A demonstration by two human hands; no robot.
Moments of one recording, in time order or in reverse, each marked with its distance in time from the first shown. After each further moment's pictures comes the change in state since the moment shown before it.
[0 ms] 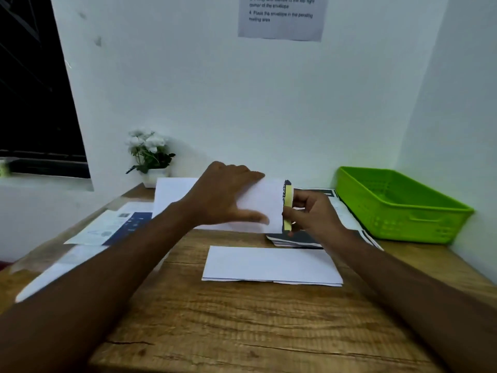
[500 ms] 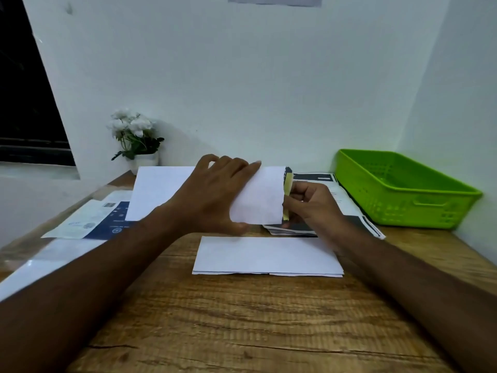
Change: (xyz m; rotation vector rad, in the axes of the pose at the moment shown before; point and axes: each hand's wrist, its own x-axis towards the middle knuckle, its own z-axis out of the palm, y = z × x) left_hand -0.017 0.007 0.015 0.213 0.027 0.088; right_hand 0.001 0.009 0.002 0.151 0.025 0.133
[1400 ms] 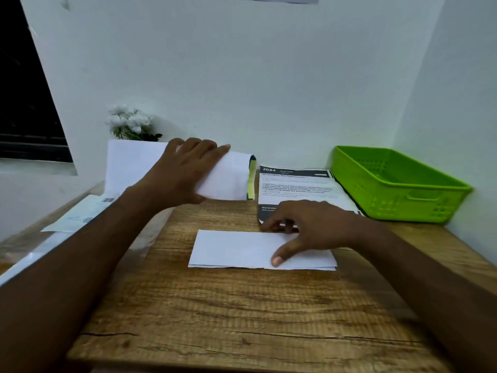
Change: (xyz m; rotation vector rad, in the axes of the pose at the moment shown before) left_hand -0.010 -0.053 0.002 0.164 -0.070 -0.055; right_hand -0.023 -0.028 -0.011 -1.259 -0.586 -0.095
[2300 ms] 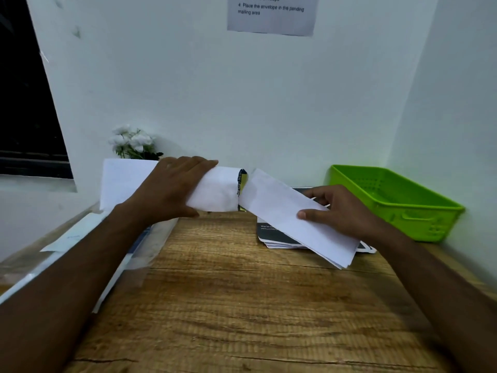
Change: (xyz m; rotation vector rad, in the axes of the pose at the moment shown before) left_hand -0.005 -0.018 -0.001 -0.186 0.054 -0.045; right_hand -0.003 0.052 -0.020 0.525 0.518 0.077
